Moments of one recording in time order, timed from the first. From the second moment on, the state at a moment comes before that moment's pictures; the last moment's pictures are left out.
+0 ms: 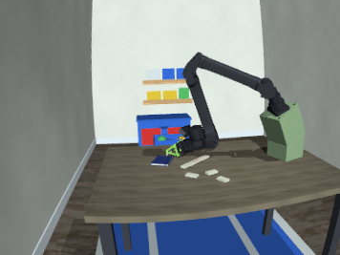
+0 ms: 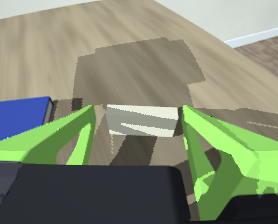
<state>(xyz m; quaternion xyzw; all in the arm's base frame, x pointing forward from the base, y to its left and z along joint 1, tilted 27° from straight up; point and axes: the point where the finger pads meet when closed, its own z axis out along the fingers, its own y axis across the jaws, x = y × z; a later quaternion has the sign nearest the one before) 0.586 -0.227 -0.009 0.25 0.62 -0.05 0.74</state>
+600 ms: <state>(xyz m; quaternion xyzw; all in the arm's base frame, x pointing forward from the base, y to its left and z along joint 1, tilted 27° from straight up) 0.587 -0.225 -0.015 0.25 0.63 -0.04 0.73</state>
